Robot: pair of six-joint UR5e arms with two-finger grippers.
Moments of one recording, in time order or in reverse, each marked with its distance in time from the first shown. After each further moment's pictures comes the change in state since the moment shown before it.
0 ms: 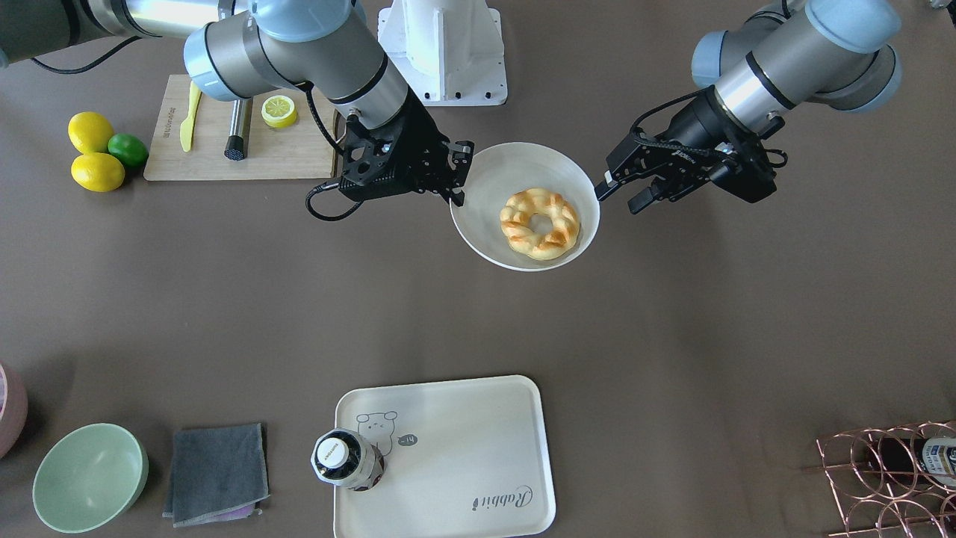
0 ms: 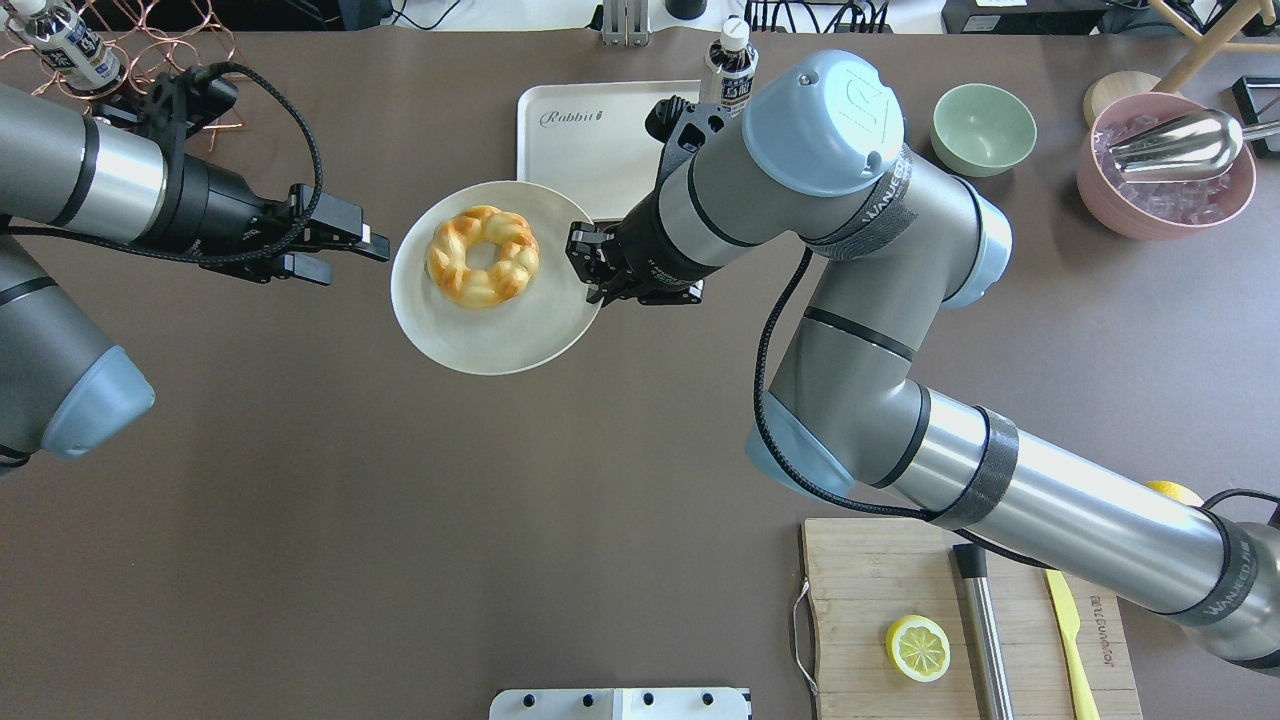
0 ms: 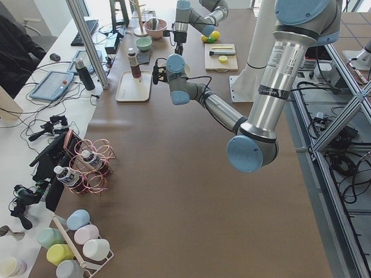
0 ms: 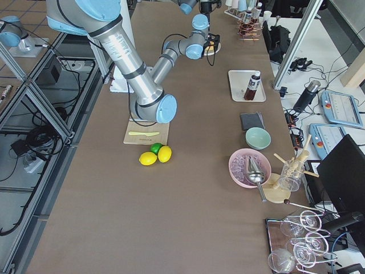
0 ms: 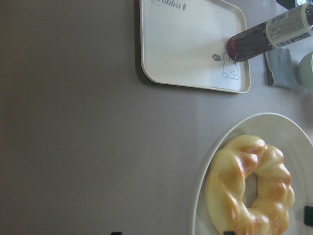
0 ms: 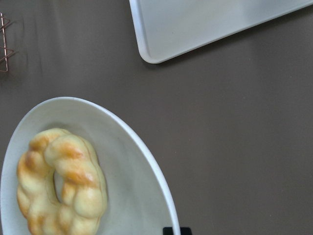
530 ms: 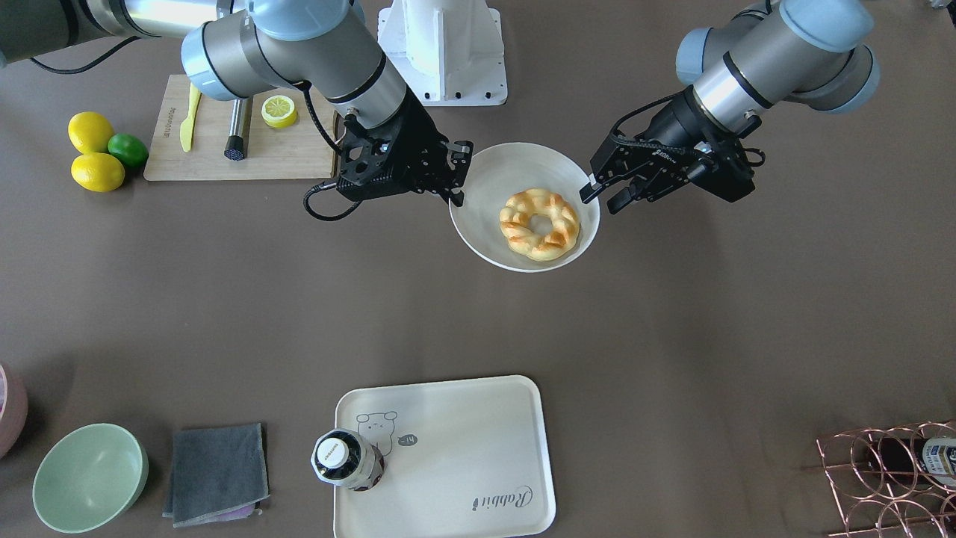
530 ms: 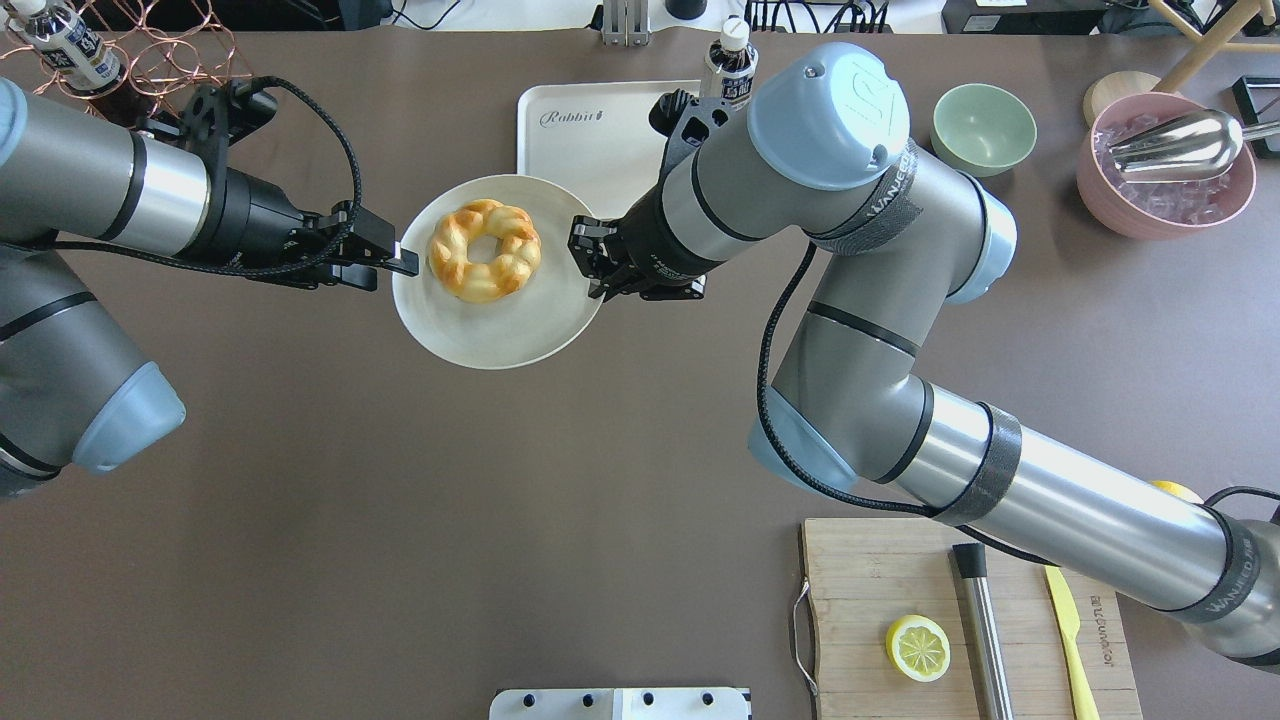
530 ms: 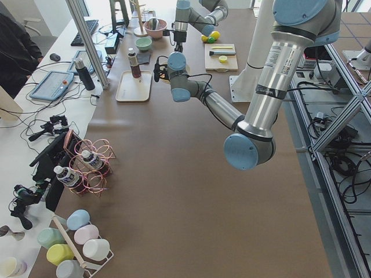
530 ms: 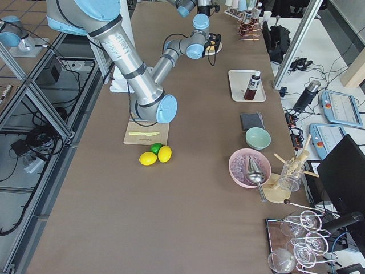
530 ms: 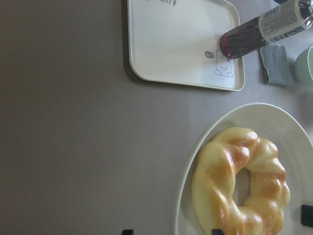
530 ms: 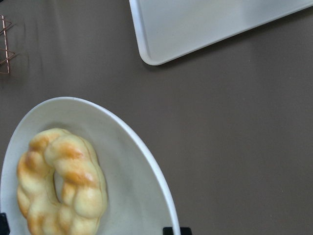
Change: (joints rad) left arm 0.030 -0.025 -0.001 0.017 0.036 -0.005; right arm 0.004 0.000 0.002 0.000 0.002 0.004
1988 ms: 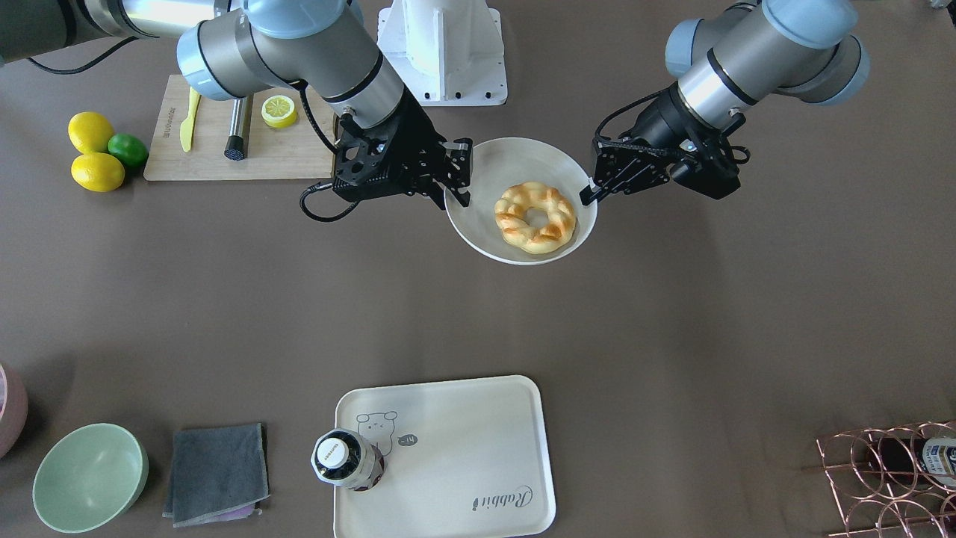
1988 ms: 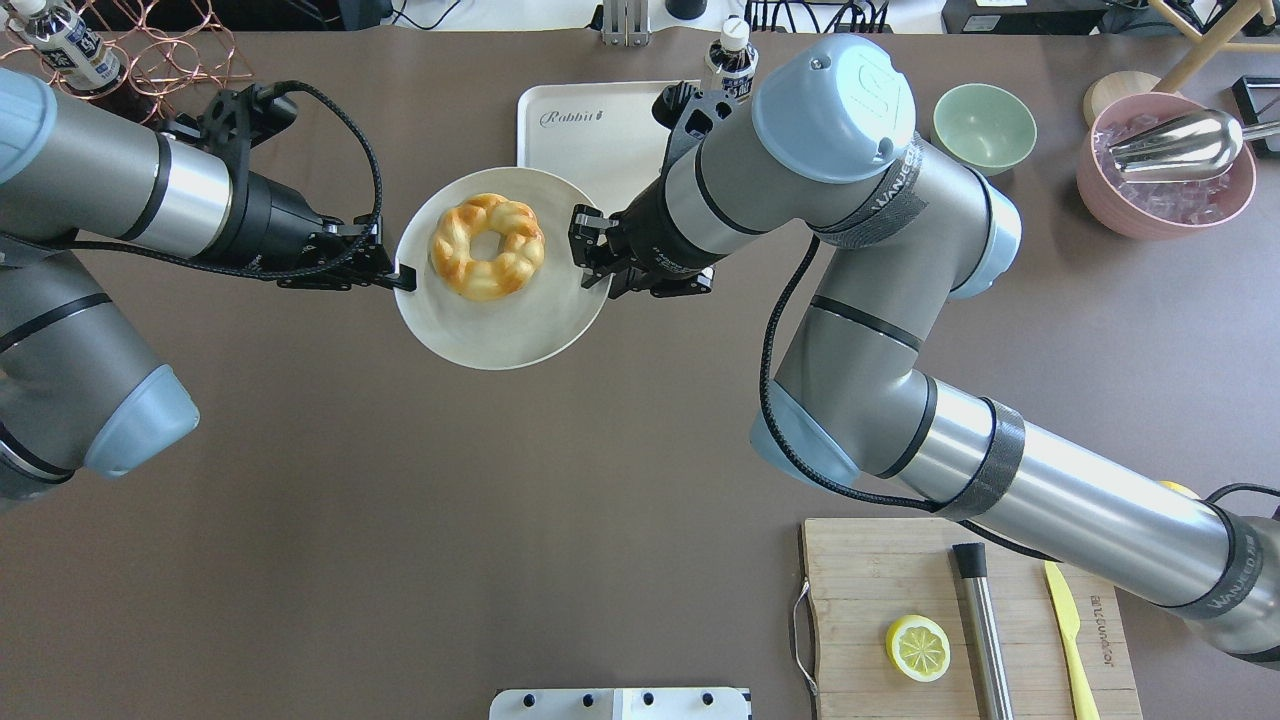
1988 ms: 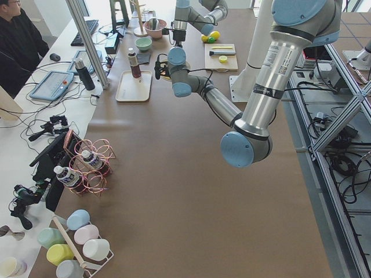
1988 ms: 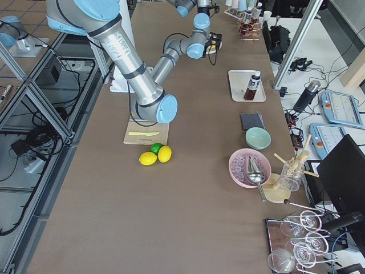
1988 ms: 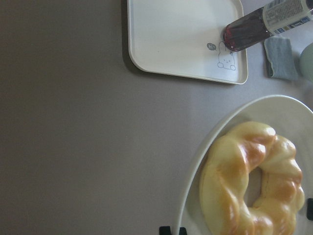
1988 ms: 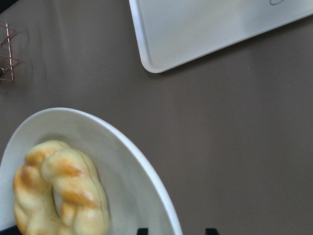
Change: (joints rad) left arm 0.014 -0.032 -0.023 0.105 -0.003 -0.001; right arm 0.010 0.001 0.002 0.002 0.000 0.005
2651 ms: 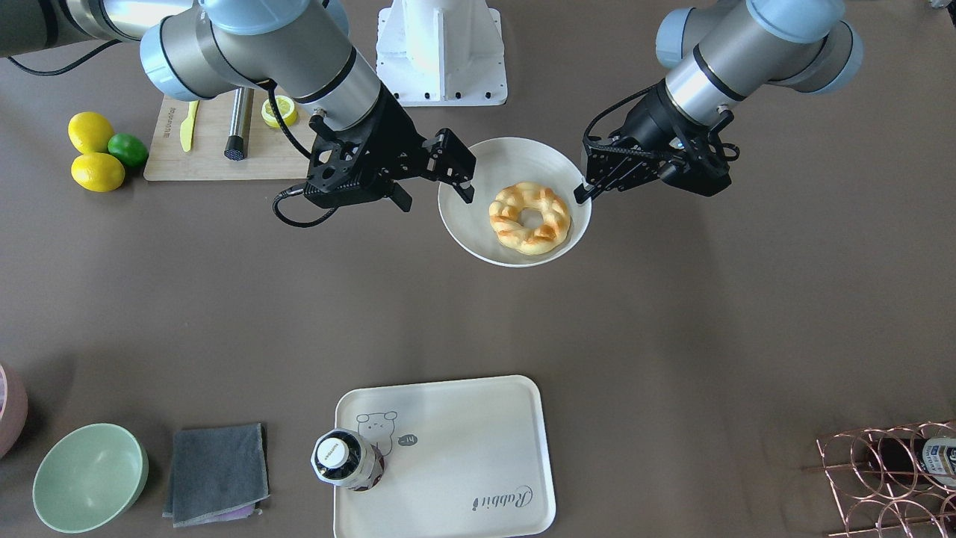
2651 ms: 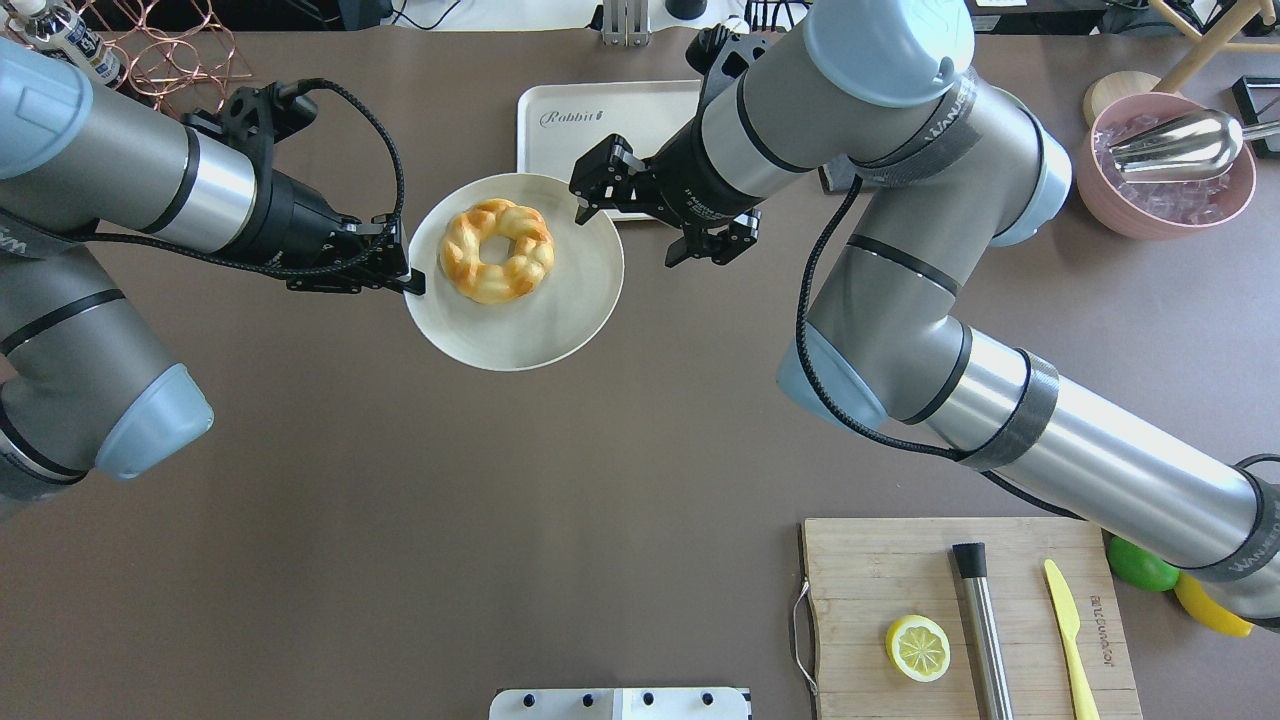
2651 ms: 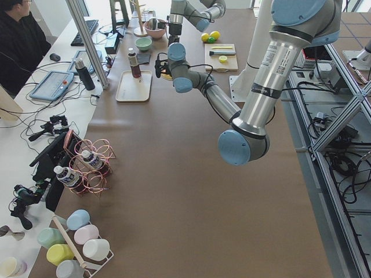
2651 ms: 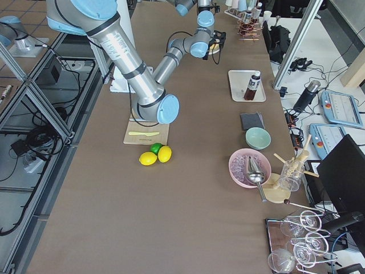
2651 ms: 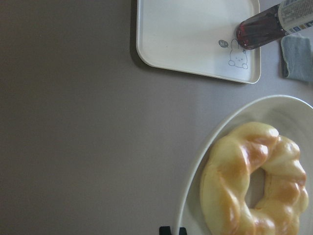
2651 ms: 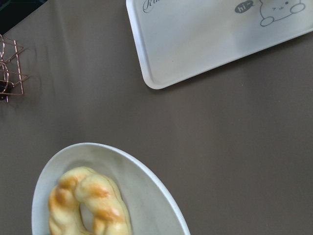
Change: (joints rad) left arm 0.011 -0.025 -0.018 0.104 0.004 0.001; right arm 0.071 0.003 0.005 -0.002 0.074 0.014
